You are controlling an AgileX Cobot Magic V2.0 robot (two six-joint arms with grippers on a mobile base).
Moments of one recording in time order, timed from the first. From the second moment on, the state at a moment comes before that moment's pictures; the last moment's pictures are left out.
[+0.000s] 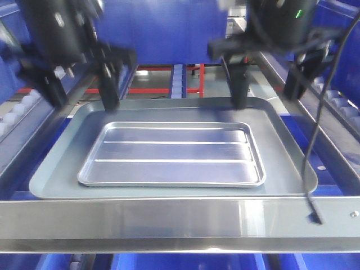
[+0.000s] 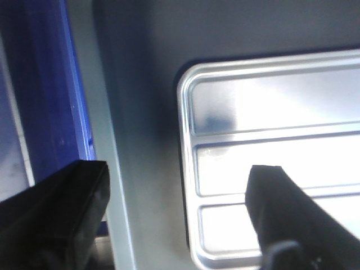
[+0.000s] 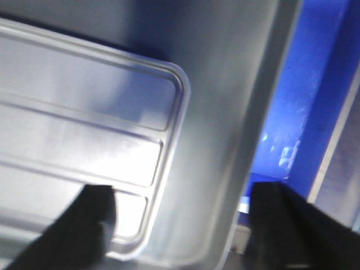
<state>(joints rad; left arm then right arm) -0.57 1.69 -1.34 0.21 0.82 -0.44 0.49 1.70 -1.39 -0.18 0.97 0.40</state>
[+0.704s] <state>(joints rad) -0.57 1.05 -0.54 0.21 0.37 -0.40 0.51 1.13 -0.70 -0.18 0.63 0.34</state>
